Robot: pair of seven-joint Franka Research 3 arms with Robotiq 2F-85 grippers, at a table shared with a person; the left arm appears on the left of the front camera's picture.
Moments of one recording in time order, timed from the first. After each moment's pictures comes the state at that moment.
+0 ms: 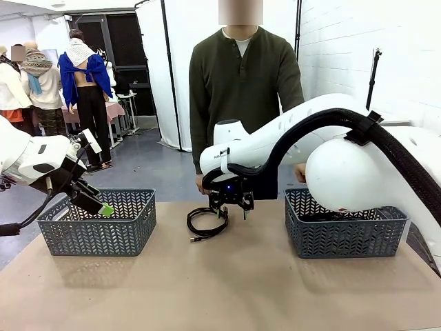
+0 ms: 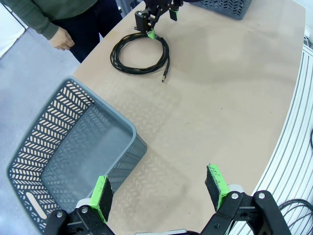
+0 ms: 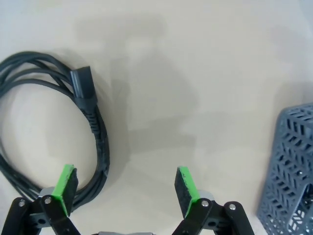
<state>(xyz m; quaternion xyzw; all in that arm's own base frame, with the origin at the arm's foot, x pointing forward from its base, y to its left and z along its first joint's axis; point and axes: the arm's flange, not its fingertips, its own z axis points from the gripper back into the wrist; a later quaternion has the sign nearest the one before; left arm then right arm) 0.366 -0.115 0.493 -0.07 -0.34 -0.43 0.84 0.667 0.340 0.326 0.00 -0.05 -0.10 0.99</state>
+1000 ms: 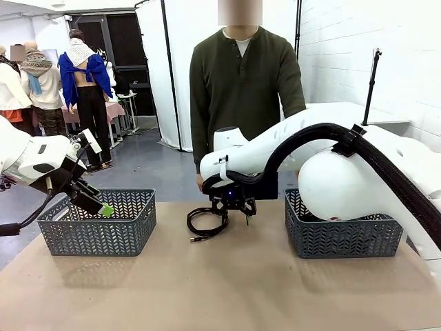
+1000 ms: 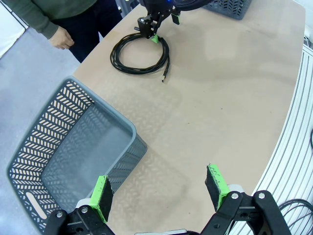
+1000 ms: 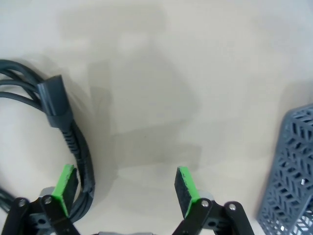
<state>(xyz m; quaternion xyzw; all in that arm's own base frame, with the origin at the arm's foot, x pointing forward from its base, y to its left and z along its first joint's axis) 0.366 -0.115 0.493 -0.07 -0.34 -0.43 0.84 0.675 0.336 0.301 -0.03 -0.03 -0.11 0.99</state>
